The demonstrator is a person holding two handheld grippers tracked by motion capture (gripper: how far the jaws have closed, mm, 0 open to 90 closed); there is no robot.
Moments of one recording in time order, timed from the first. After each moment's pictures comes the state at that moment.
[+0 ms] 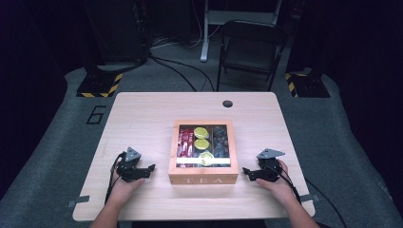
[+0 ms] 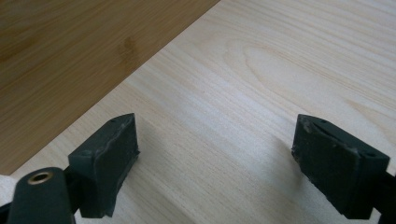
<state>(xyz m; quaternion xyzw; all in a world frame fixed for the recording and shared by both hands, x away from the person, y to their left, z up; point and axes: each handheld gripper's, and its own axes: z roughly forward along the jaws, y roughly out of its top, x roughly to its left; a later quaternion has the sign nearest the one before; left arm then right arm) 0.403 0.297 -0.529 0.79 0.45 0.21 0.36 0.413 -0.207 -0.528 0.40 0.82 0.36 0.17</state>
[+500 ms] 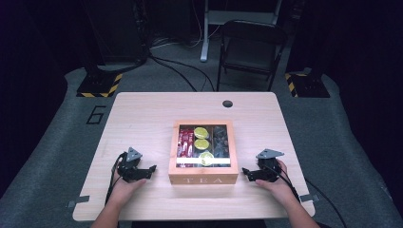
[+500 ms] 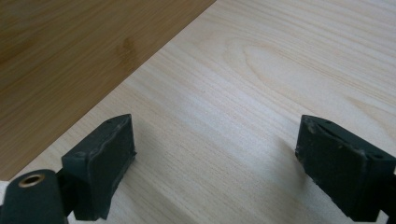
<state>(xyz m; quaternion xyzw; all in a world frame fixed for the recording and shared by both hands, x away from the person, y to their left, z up) 0.403 0.295 -0.529 0.79 0.45 0.20 0.35 0.412 -0.204 -0.528 0.41 0.82 0.35 0.18</state>
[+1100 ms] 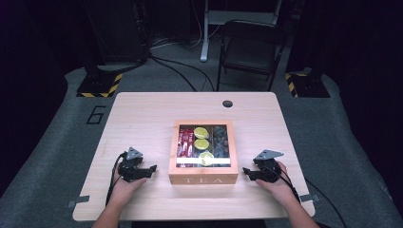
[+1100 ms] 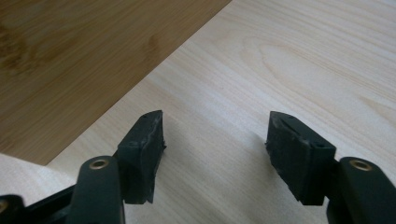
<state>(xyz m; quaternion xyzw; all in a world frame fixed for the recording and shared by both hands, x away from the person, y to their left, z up) 0.400 0.289 -0.521 0.79 0.47 0.17 0.35 0.405 -0.200 -0.520 0.40 0.83 0.35 0.17</state>
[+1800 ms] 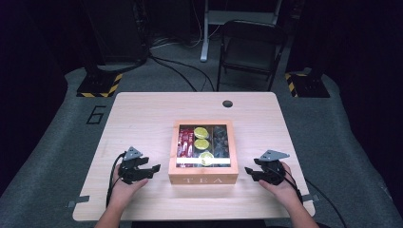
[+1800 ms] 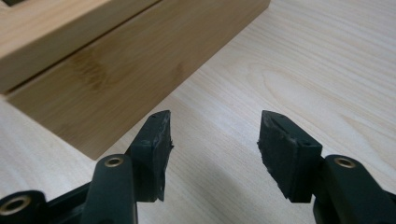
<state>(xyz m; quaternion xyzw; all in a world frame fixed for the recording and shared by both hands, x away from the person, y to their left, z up) 0.382 0.280 -0.493 0.77 0.46 0.14 0.42 0.387 -0.203 -0.494 0.38 0.83 0.37 0.18</state>
